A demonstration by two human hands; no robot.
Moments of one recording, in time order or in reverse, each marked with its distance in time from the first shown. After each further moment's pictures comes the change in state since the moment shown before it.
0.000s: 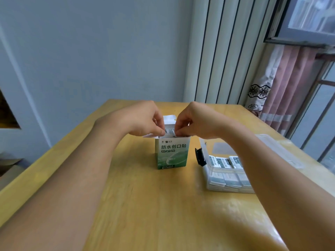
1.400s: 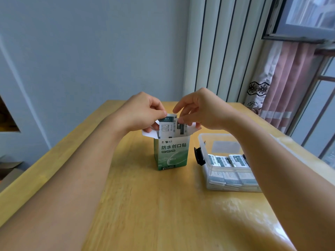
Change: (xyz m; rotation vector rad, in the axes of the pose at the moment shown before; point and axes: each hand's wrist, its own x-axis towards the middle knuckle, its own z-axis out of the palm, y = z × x) left_hand 0.011 -0.001 0.009 -0.534 0.174 -0.023; right_hand -0.001 0.012 -0.013 0.296 0.149 0.036
